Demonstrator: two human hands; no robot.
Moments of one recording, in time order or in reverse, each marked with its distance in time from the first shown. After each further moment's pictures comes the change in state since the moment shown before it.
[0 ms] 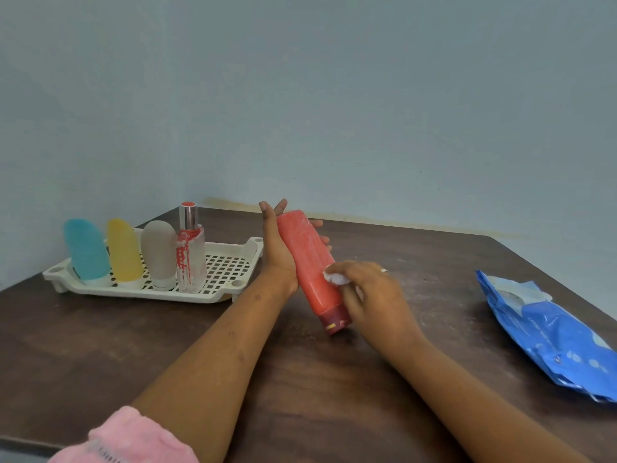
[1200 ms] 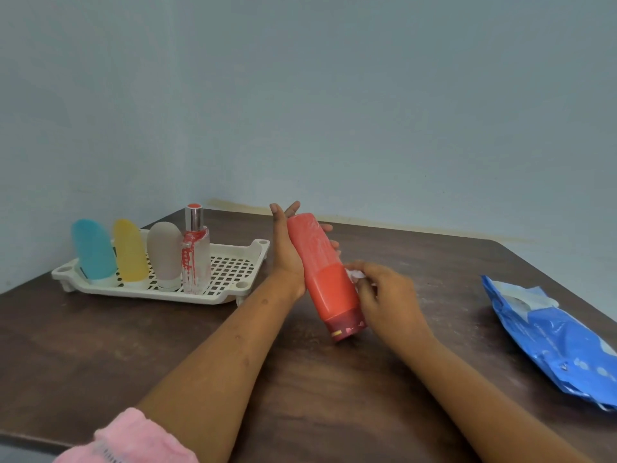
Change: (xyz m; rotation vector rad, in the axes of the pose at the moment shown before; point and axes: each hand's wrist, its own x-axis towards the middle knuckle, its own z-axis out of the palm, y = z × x) left_hand -0.004 0.001 0.006 -0.001 -0.048 -0.021; right_hand 0.005 0.004 -0.008 -0.036 -0.099 0.193
